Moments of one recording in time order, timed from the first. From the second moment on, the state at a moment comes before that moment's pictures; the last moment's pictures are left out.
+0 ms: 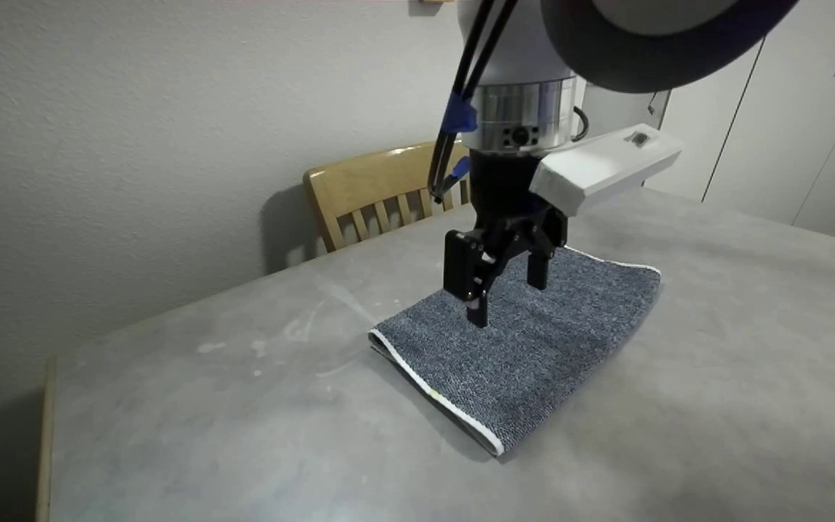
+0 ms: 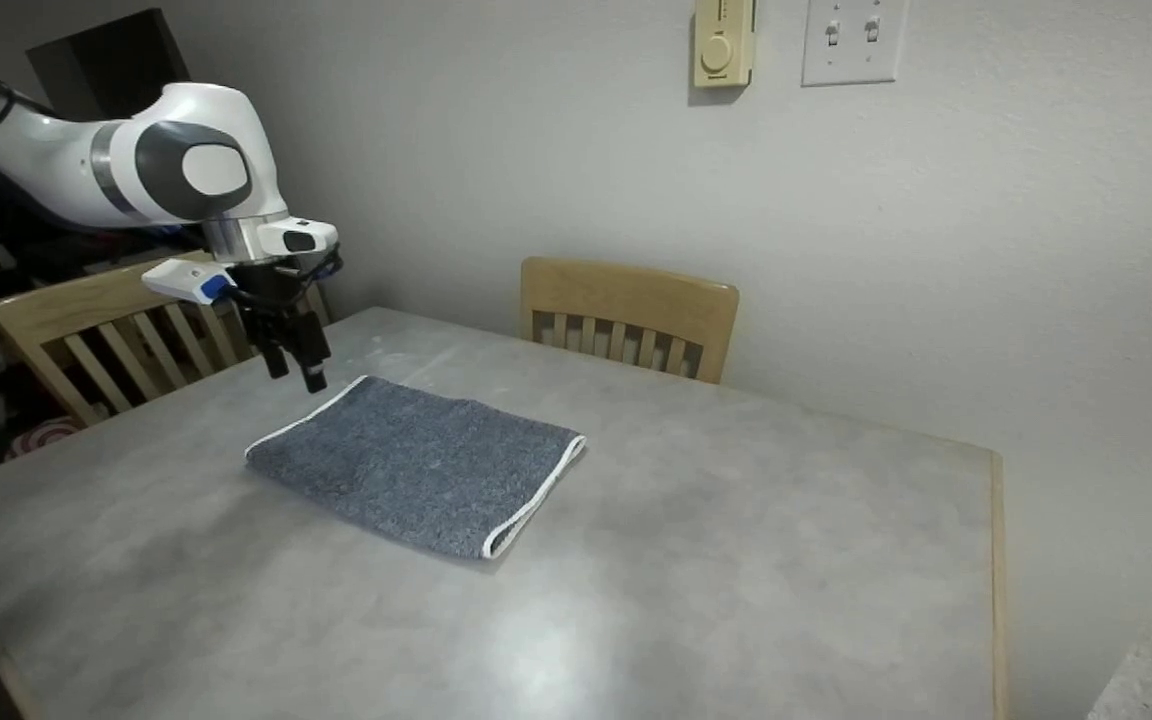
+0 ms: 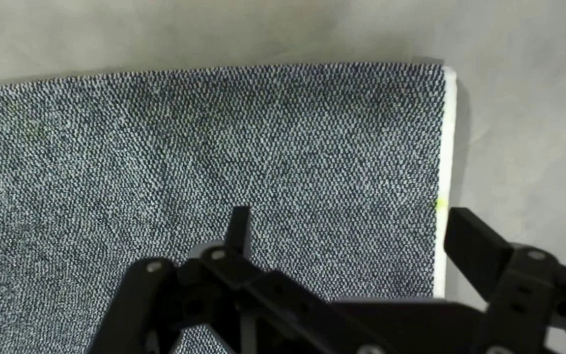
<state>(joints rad) 0.23 0.46 0.13 -1.92 -0.10 2.33 0.41</state>
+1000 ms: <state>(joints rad) 0.43 0.78 -0.01 -1.61 -0.16 2.36 0.63</state>
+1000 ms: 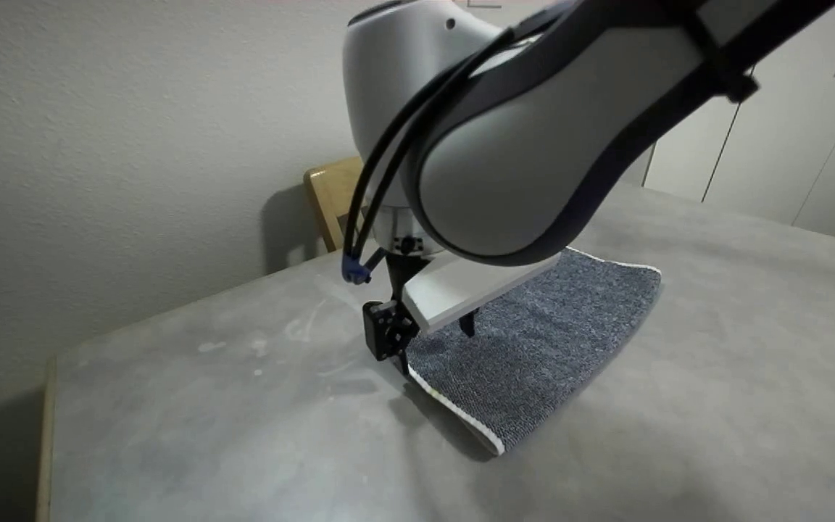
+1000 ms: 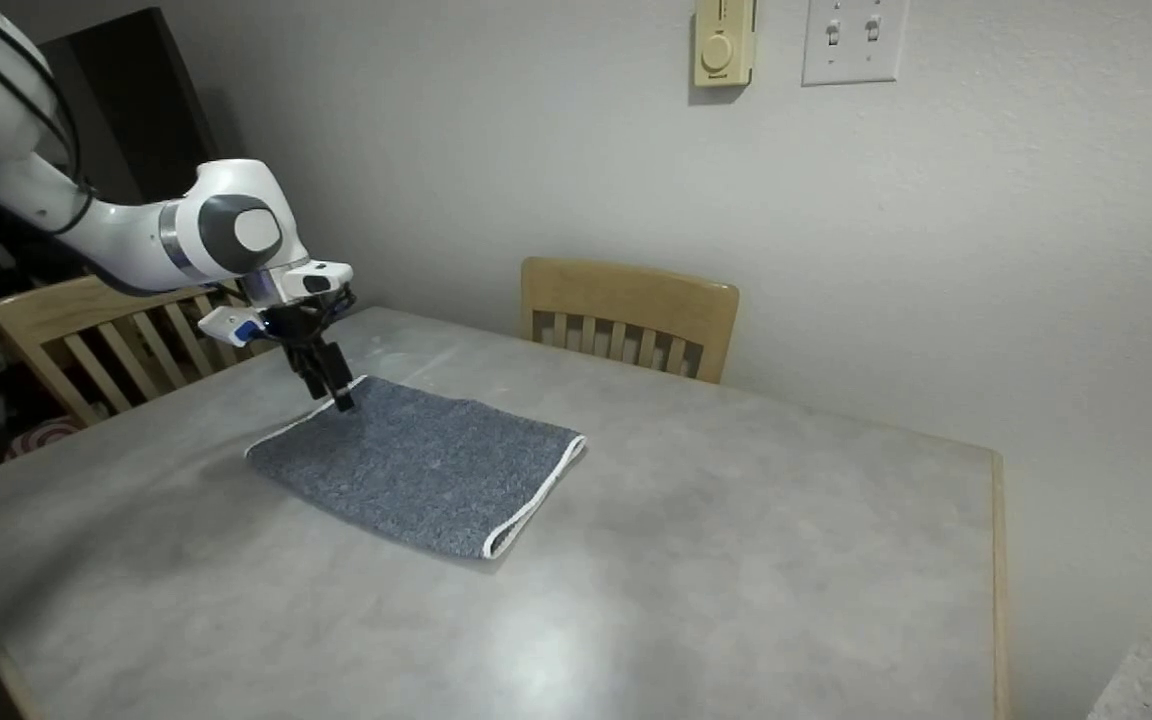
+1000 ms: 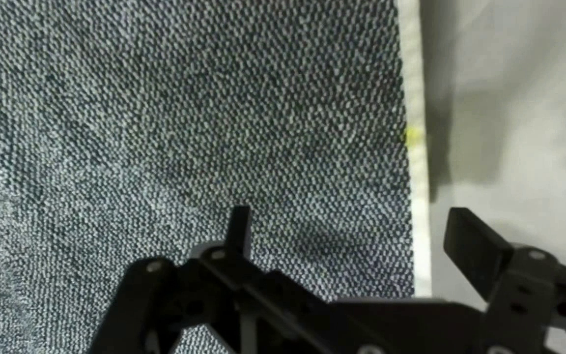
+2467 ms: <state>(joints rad) 0.43 0.79 -0.04 -1.60 -0.16 2.35 0.63</state>
